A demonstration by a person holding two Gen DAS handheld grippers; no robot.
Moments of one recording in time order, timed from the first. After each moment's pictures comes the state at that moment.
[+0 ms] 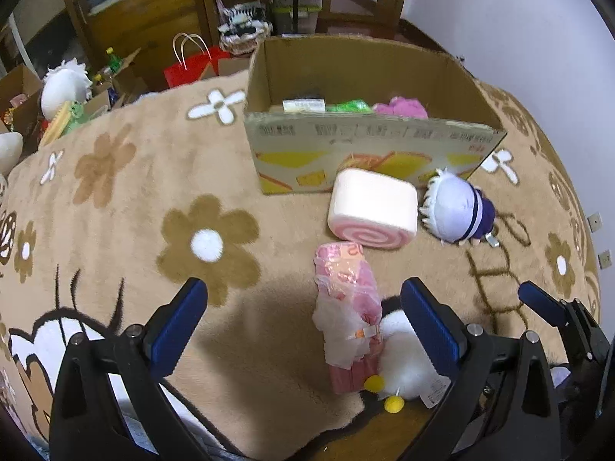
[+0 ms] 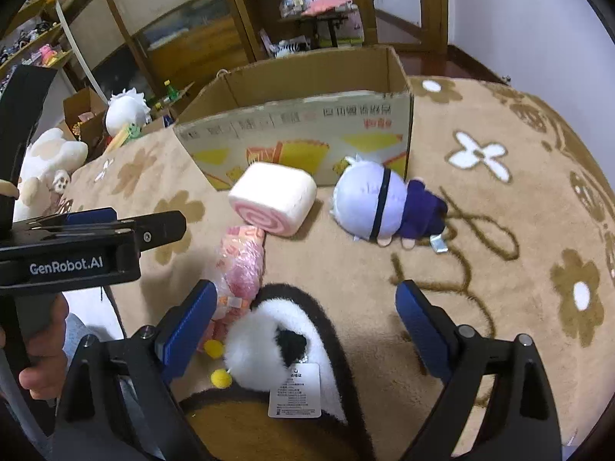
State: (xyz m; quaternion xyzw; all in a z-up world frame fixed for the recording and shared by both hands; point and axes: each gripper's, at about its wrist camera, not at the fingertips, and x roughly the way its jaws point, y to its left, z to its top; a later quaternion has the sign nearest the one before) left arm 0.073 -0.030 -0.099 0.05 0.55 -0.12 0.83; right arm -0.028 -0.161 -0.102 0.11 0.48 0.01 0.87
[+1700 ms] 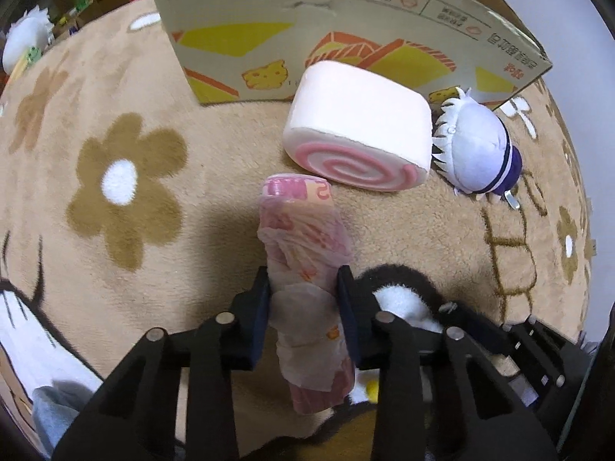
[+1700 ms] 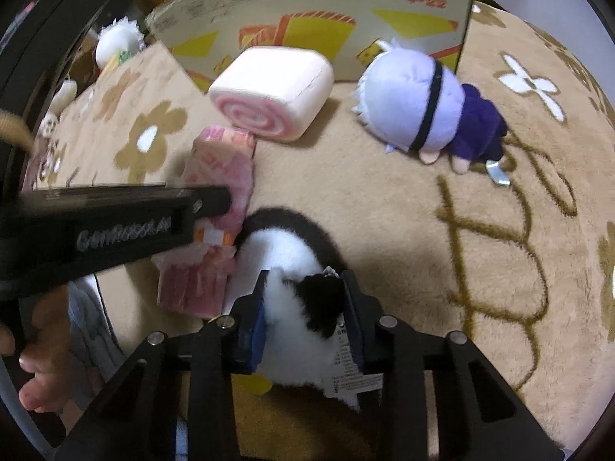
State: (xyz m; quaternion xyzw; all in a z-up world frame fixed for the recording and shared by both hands) left arm 0.091 -0.056 -0.183 0.03 0.65 -0.14 0.75; right arm -0.006 -0.146 -0.167 0.10 0.60 0.04 0.79
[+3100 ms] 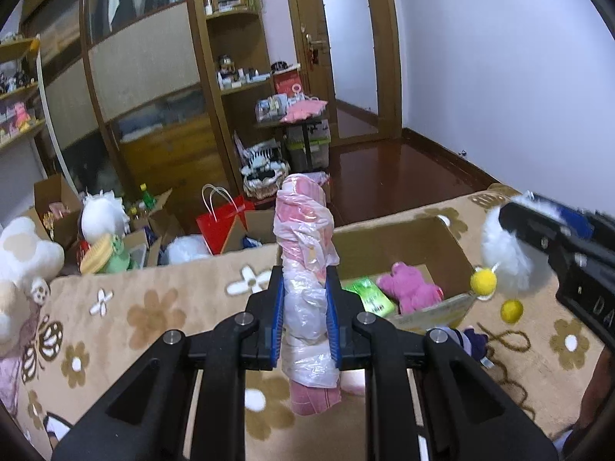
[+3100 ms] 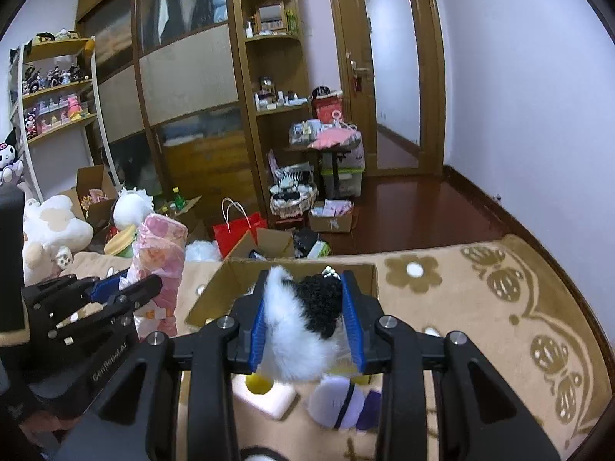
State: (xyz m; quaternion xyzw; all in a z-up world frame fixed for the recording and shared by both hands) left arm 0.095 -0.067 0.025 0.11 0.30 -0.10 0.94; right arm 0.032 -0.186 0.043 0.06 0.27 0.00 0.96
